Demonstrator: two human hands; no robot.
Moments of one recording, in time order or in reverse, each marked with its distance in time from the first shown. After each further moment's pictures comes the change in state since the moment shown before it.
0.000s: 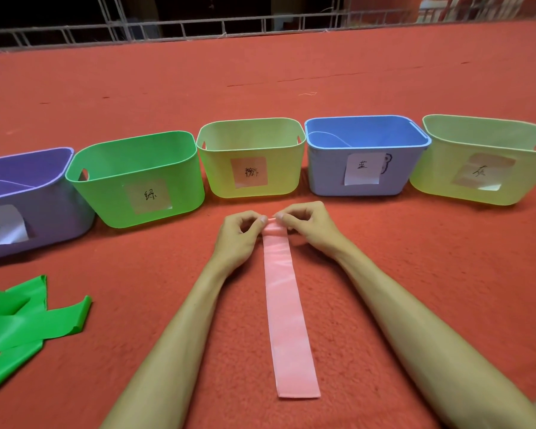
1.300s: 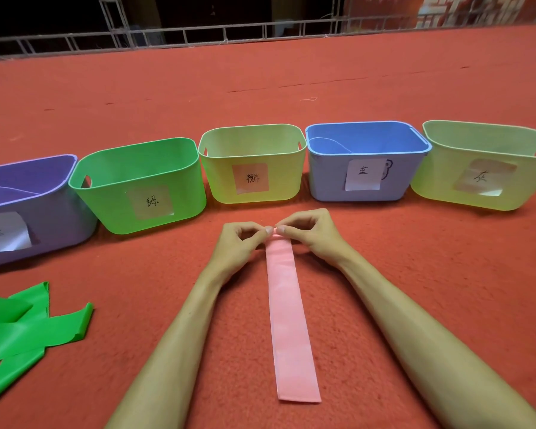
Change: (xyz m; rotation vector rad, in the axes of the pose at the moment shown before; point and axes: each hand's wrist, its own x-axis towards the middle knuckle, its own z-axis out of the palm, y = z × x) left_hand -0.008 0.012 -0.005 -0.168 -0.063 -0.064; right_hand -0.006 0.001 -0.001 0.094 -0.009 -0.001
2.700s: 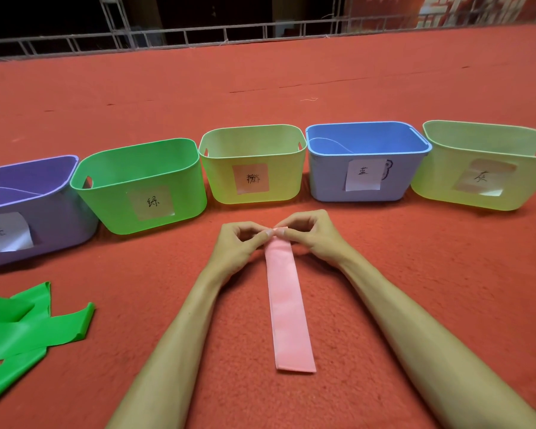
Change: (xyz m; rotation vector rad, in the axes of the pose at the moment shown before) left_hand 0.000 -0.004 -0.002 -0.037 -0.002 0.011; right_hand -0.006 -0.006 0.000 0.007 -0.044 0.056
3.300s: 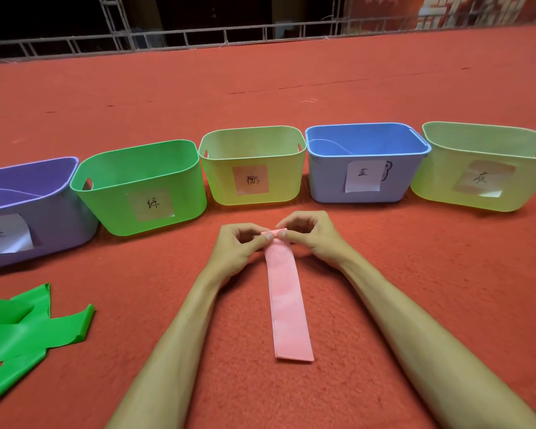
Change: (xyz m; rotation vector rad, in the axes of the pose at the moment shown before) left_hand -0.003 0.005 -0.001 -0.016 -0.015 0.002; right_hand 0.003 0.003 -0.003 -0.007 -0.009 -0.055
